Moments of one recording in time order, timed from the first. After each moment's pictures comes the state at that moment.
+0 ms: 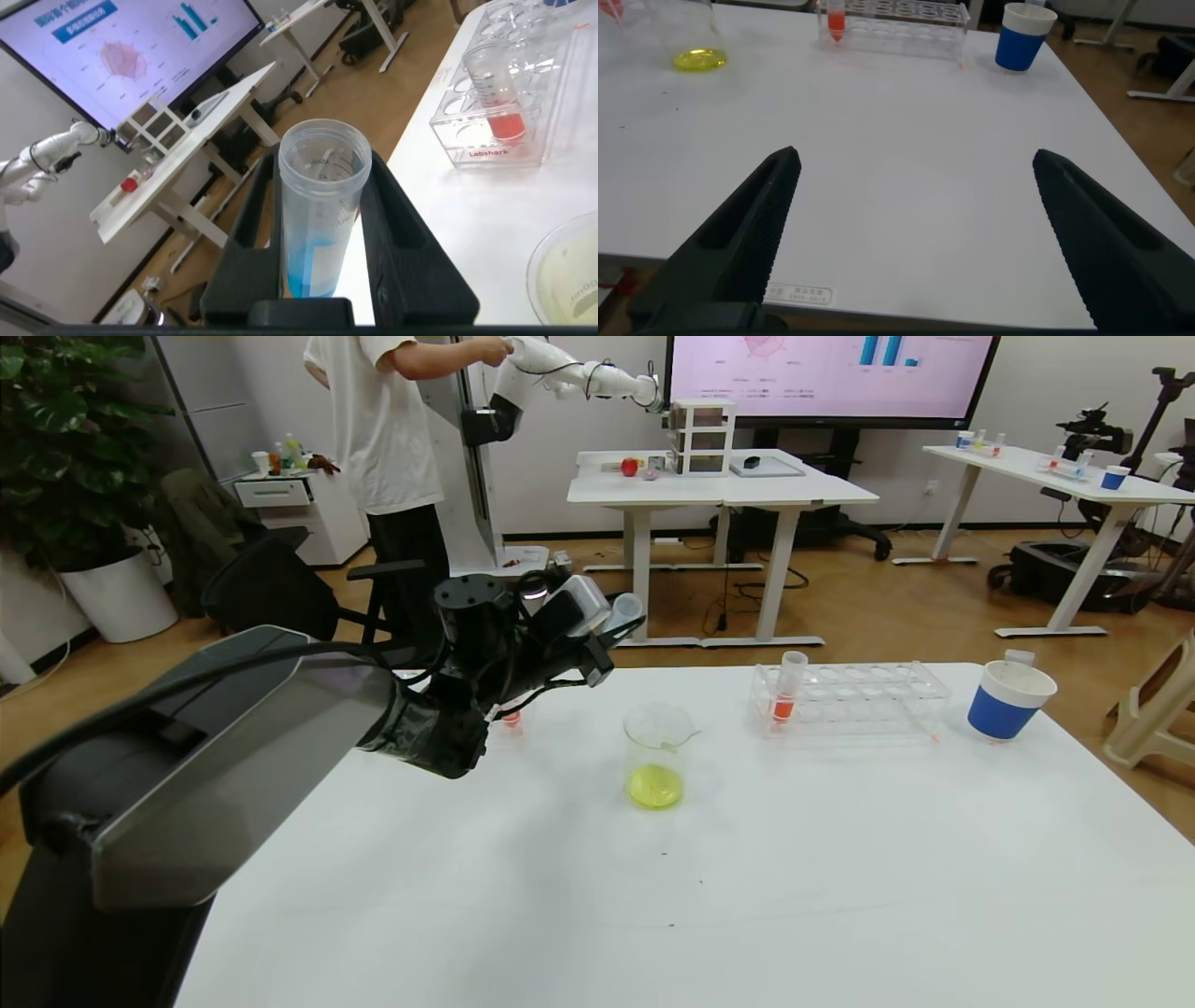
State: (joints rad) left arm -0.41 2.37 -1.51 -1.08 -0.49 0.62; right arm 0.01 0.00 0.00 0.01 0.03 -0.06
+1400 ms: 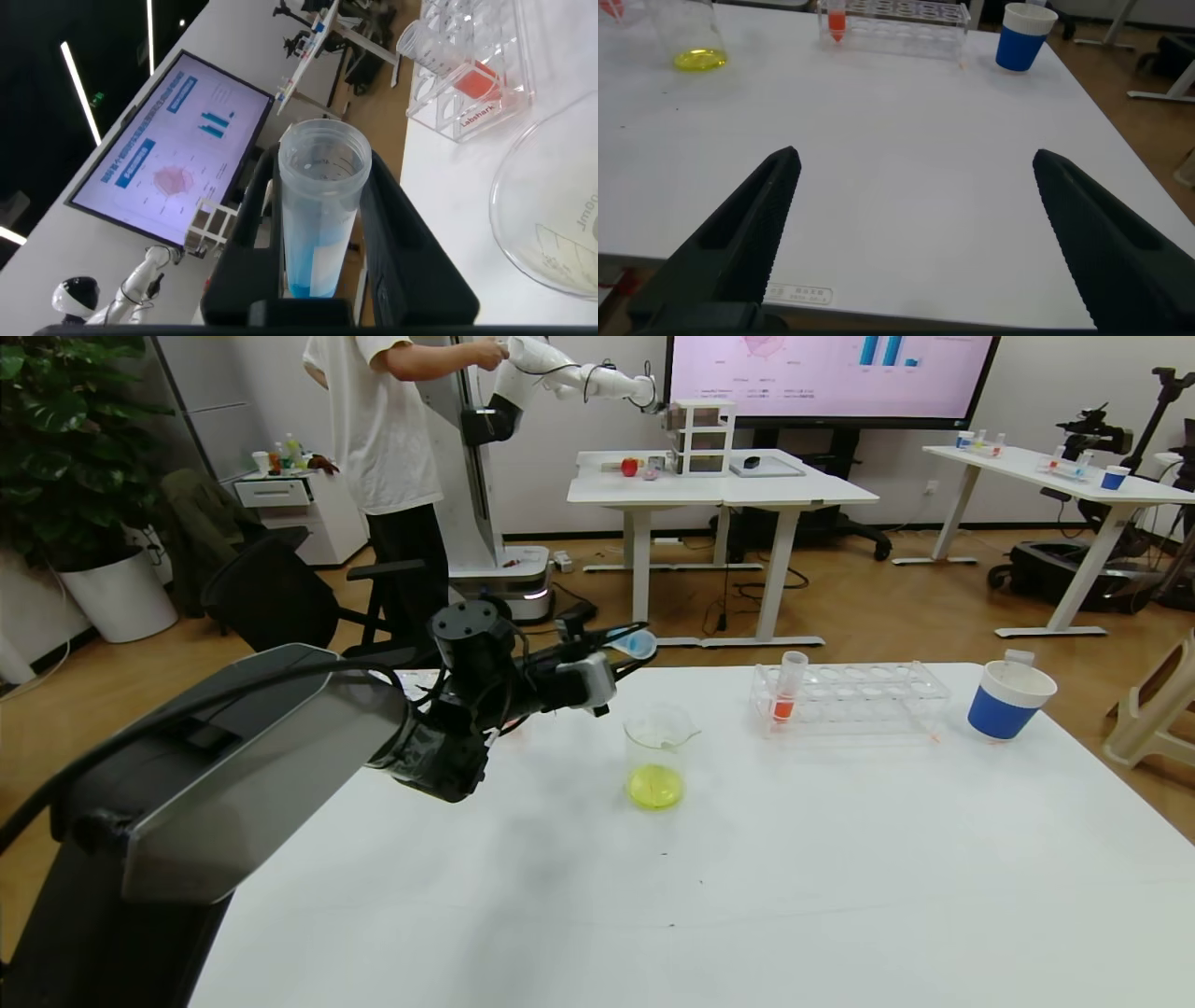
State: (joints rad) left arm -0.41 2.41 -1.44 -1.21 -0.71 1.04; right arm 0.01 0.00 0.00 0.01 0.03 -0.06
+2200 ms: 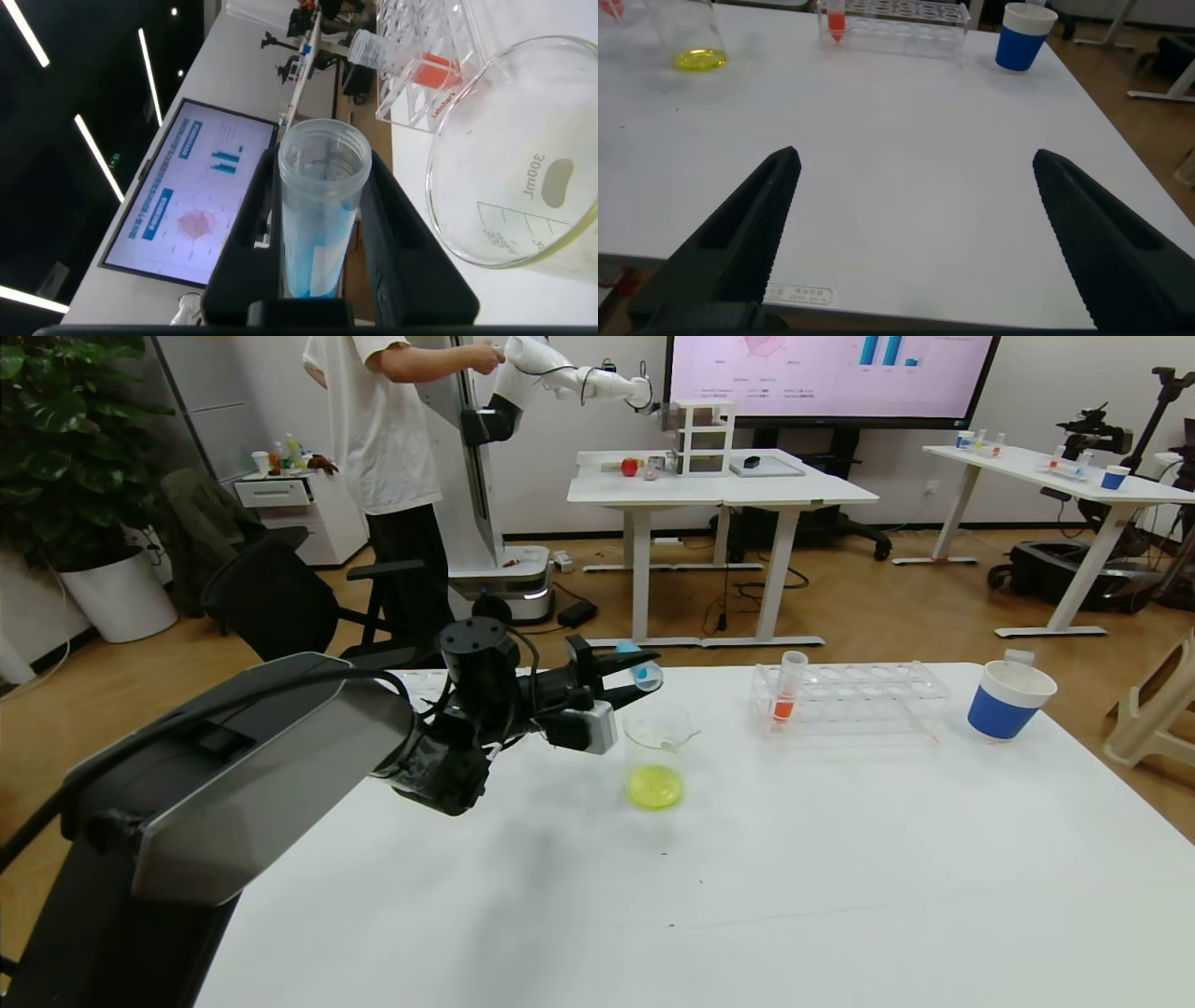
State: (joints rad) left arm -0.41 2.42 -1.40 -1.20 -0.79 1.27; right arm 0.01 0.00 0.00 0.01 0.03 -0.06
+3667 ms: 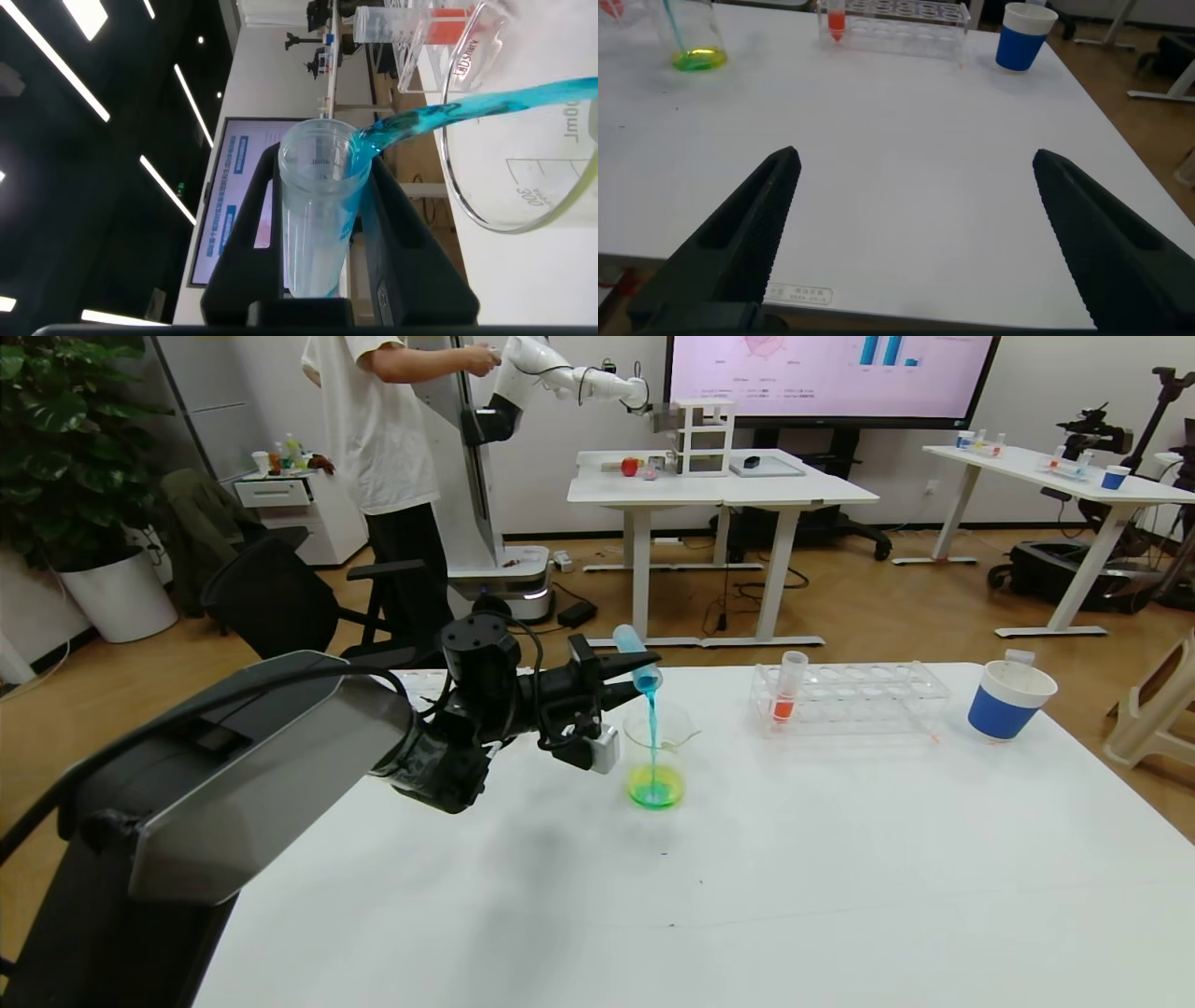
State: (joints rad) left arm -0.41 2.42 -1.40 -1.17 -0.78 1.56; right arm 0.01 0.00 0.00 0.01 0.03 -0.06
